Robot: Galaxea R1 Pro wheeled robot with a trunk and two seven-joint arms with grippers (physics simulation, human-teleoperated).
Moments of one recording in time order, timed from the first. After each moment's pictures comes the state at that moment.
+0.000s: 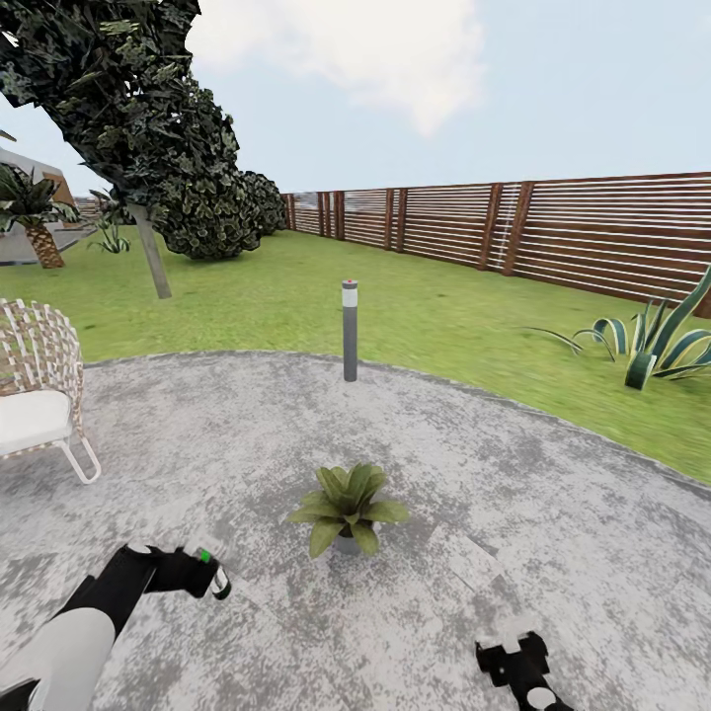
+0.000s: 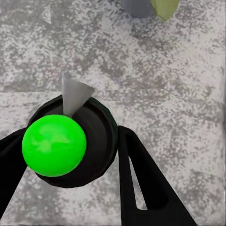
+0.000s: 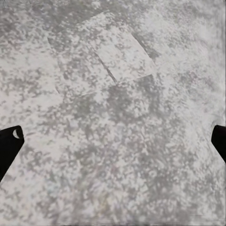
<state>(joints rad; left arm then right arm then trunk) -0.71 0.16 0.44 -0.43 -0.83 0.20 -0.75 -0.52 -0.06 0.03 -0.07 0.24 -0.31 -0.18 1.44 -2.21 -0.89</state>
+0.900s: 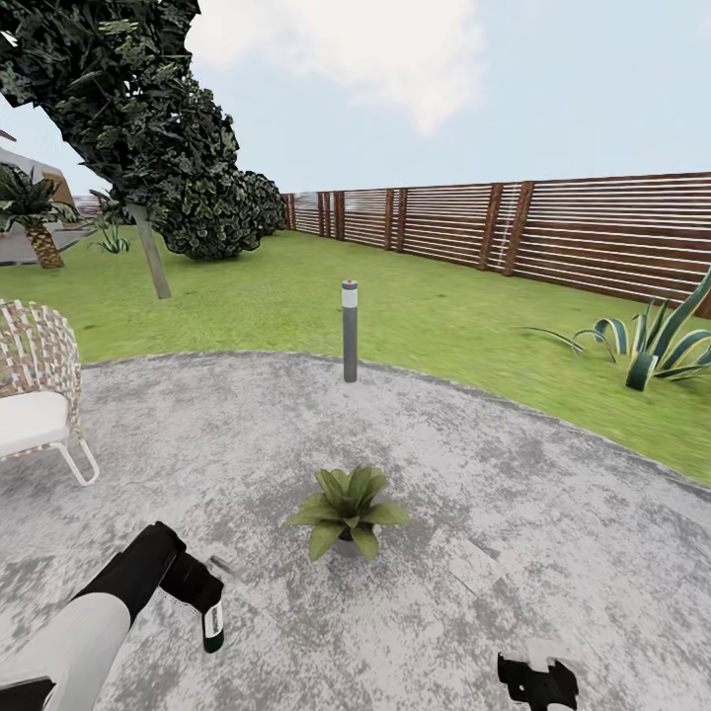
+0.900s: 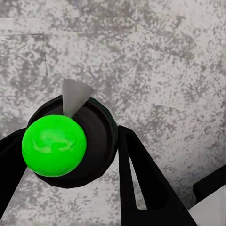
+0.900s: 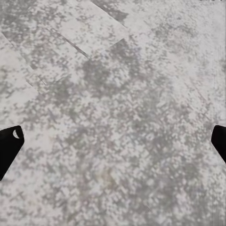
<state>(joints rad) -0.72 0.15 0.17 -0.51 -0.85 0.62 -0.96 -0.50 -0.08 -0.14 -0.04 0.11 -0.31 -0.18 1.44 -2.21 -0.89</state>
